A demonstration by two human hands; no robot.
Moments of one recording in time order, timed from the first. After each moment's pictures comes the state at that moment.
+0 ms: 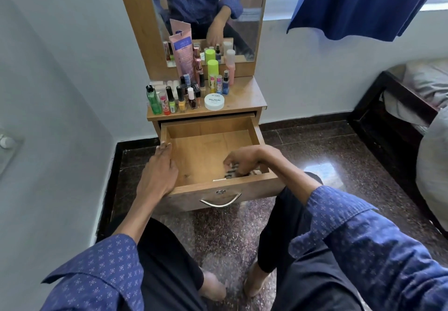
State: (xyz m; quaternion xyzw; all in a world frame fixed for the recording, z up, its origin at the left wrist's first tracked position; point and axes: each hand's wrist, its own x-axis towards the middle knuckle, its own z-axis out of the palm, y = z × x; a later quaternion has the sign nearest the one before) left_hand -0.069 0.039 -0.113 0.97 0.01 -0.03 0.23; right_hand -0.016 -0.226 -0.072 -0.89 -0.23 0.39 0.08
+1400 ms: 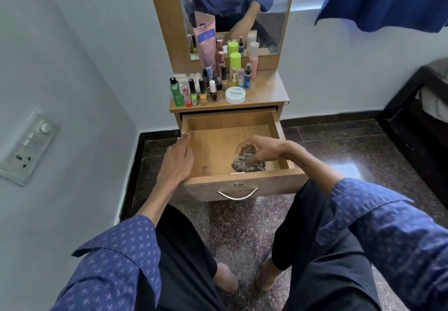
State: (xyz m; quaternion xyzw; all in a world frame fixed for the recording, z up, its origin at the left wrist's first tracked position) left_hand -0.080 0.035 -0.092 0.94 0.05 -0.02 0.34; right_hand -0.005 -0.240 -0.088 -0.85 -0.24 0.33 0.33
